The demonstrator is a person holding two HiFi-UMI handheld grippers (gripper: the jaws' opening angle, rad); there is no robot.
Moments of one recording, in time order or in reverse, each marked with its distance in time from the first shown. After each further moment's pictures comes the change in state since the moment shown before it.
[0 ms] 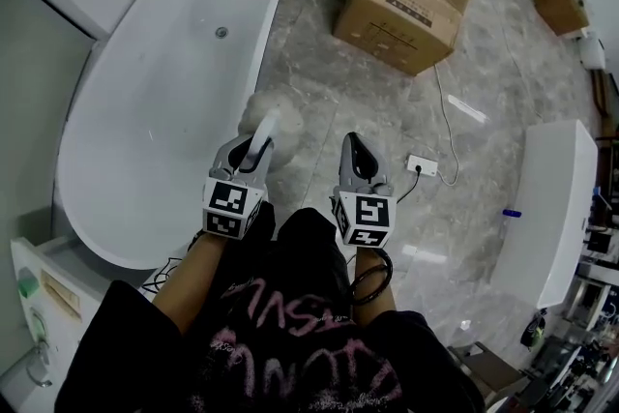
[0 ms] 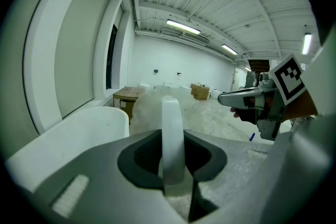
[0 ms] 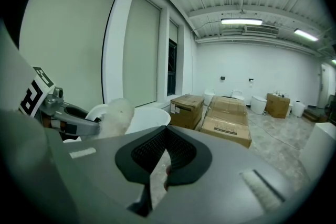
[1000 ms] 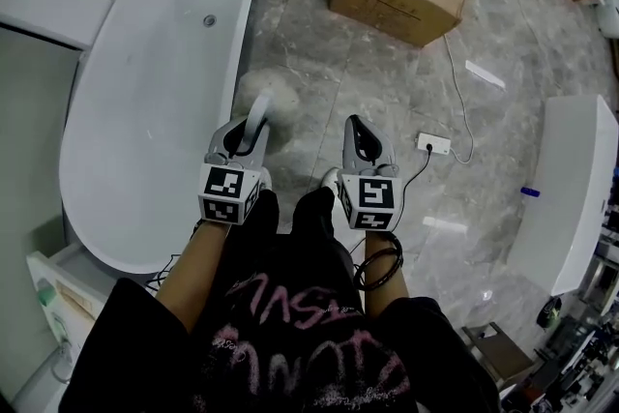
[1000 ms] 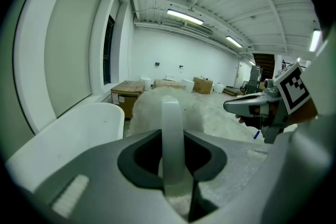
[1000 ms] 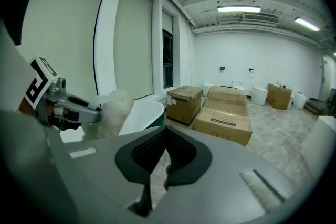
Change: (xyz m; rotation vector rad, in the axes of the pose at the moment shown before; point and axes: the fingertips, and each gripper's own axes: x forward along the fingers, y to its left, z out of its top) left arm 0.088 -0.012 0.017 0.001 0.077 0.030; right arm 0.046 -0.082 -0.037 0.045 0.087 0.018
